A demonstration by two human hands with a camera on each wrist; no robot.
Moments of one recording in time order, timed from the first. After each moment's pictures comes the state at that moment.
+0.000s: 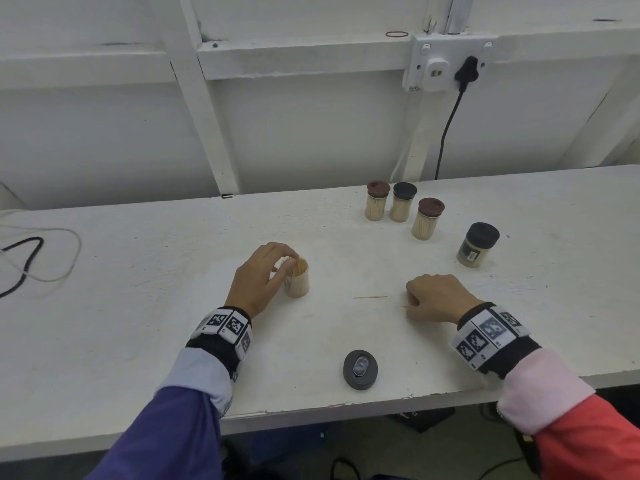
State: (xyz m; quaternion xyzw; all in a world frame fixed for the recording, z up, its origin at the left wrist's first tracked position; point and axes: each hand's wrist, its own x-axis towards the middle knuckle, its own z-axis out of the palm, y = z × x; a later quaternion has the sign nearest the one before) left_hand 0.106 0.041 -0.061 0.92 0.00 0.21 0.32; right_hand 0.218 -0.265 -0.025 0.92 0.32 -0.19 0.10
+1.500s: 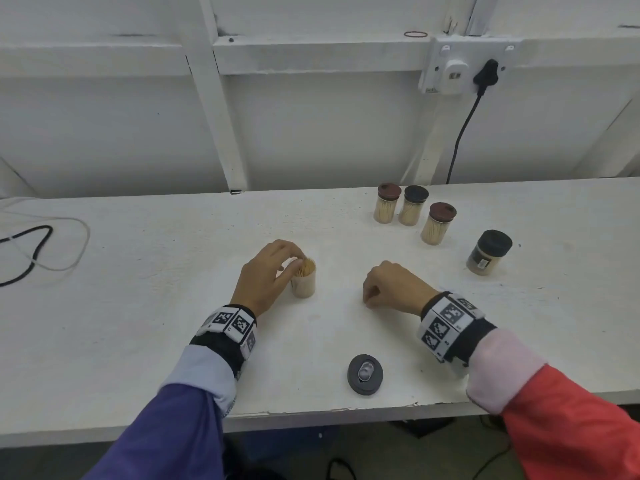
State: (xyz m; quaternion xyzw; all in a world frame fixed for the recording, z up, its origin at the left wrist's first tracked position) left_hand 0.105 0.041 -0.059 0.92 0.00 0.23 0.31; right_hand 0.222 -0.197 -0.031 0.88 0.42 -0.19 -0.09
